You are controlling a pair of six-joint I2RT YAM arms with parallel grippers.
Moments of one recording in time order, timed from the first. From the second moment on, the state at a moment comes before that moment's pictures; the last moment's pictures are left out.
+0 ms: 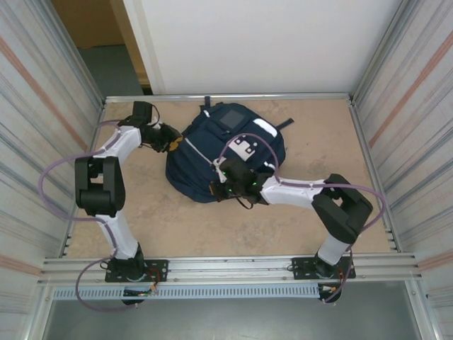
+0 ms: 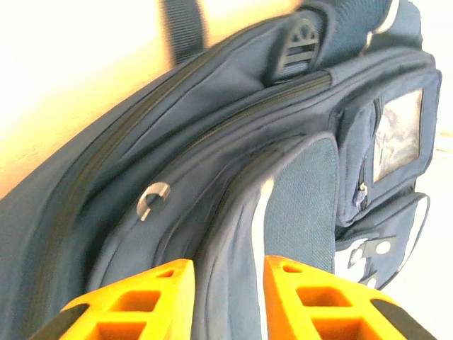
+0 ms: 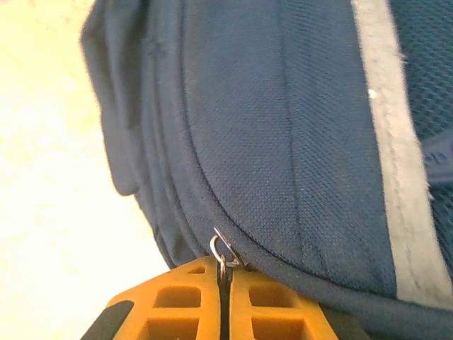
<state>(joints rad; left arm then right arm) -0.06 1.81 1.36 -0.58 0.50 -0.82 0.92 1.72 1.00 -0.03 -0.08 0.40</state>
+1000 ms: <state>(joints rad) -0.25 1.59 0.96 -0.42 0.51 -0.99 0.95 1.79 1.02 0.07 -0.09 0.39</state>
